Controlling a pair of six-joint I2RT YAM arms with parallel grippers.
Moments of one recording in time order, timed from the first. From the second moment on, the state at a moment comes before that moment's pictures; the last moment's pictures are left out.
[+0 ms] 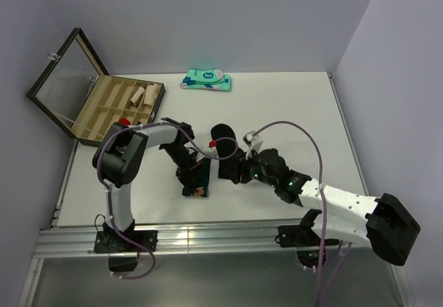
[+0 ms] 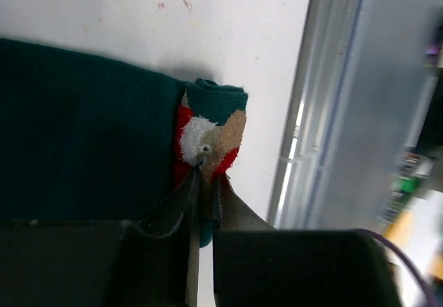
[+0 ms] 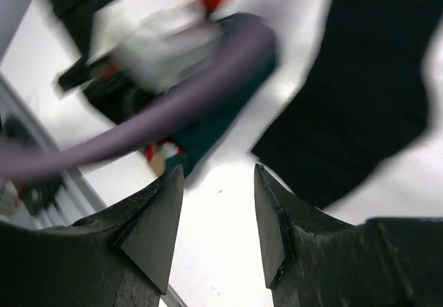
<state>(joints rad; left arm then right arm) -0.53 1.95 1.18 -1.02 0.82 0.80 0.75 1.04 0.43 0.19 -0.09 0.50</state>
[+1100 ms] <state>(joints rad) -0.46 2.22 1.34 -1.38 0.84 0.83 1.30 1.69 0.90 0.05 0.18 0.07</state>
